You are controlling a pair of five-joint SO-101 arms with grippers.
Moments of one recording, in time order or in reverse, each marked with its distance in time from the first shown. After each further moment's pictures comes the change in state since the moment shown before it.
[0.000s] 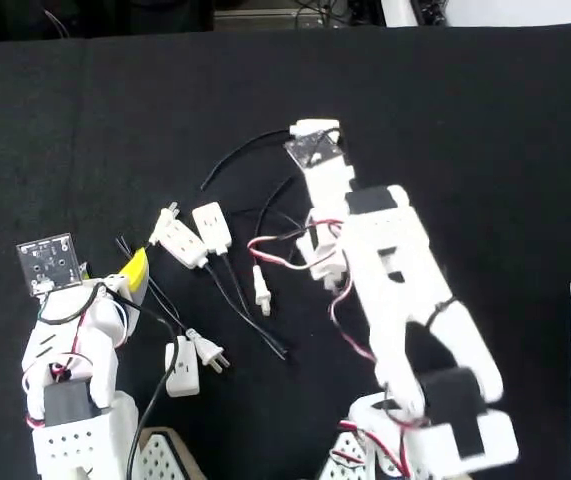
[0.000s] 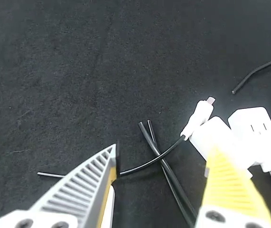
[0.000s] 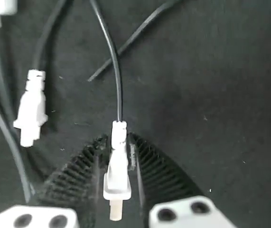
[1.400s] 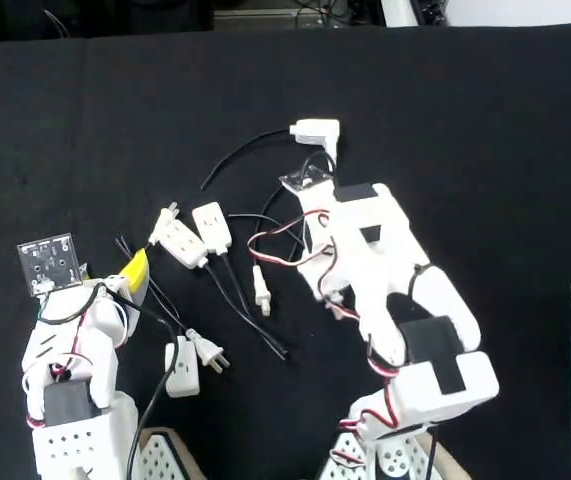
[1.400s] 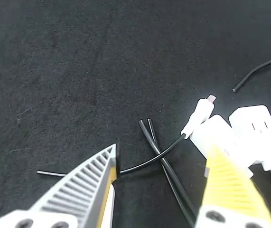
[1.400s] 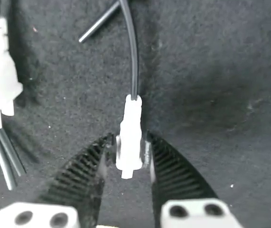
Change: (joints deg) left arm 0.0 0.0 0.4 0.0 0.0; right arm 0.4 14.8 -2.1 3.3 1.8
